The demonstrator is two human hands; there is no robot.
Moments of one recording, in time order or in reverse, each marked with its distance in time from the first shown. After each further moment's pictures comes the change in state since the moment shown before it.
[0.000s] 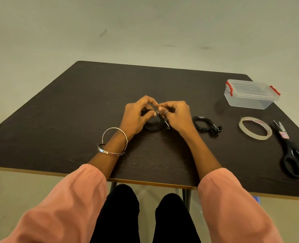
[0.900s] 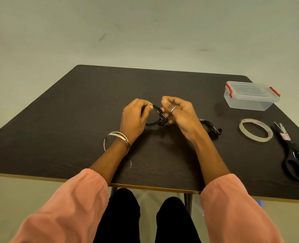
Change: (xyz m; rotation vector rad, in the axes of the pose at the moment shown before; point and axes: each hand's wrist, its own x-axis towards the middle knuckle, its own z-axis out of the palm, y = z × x) left_hand 0.005 -0.007 0.008 0.139 0.213 0.030; right_hand -0.003 -0.014 -0.017 0.455 -0.111 0.204
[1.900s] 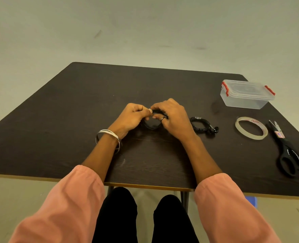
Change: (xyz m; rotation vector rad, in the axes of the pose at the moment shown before) left_hand 0.010 0.007 -0.012 -0.404 -0.449 -0.528; right_hand 0.007 0.023 0.000 -0.922 0.021 -0.704
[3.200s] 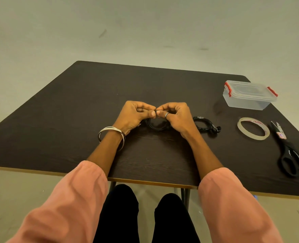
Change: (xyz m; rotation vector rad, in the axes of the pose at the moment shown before) left_hand -0.005 -0.005 -0.006 -0.134 0.029 0.077; right_hand 0.000 -0.003 0.001 0.578 -0.009 0.510
